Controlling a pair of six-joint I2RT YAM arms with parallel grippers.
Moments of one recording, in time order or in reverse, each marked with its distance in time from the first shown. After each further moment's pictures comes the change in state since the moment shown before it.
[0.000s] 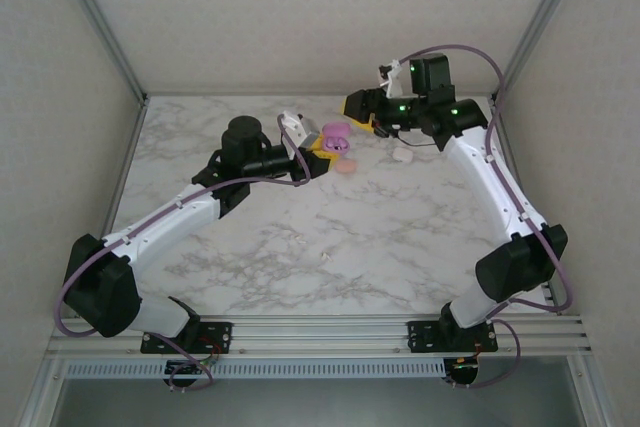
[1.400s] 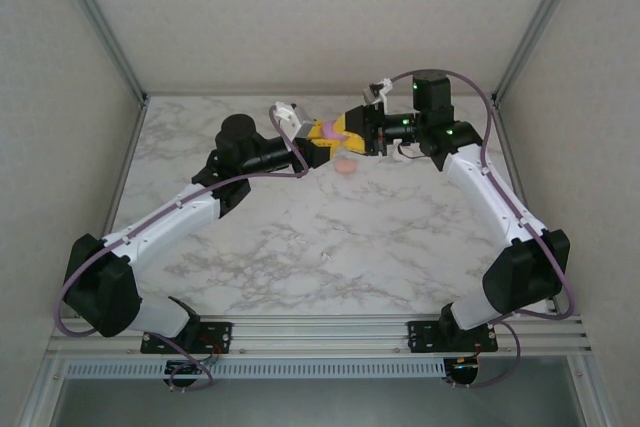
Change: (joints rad) left arm 0.000 0.001 0.003 0.156 -0.016 -0.103; right arm -0.016 -0.081 -0.273 0.362 -0.455 0.269
